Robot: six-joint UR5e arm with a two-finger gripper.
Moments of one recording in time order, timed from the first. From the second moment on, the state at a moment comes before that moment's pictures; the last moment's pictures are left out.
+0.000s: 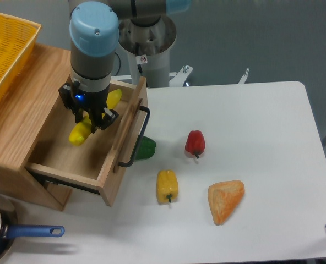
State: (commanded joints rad) arm 2.21 -1.73 -1.47 -1.50 1.31 0.67
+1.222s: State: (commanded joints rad) arm 2.19 -1.74 -1.48 -1.49 1.33 0.67
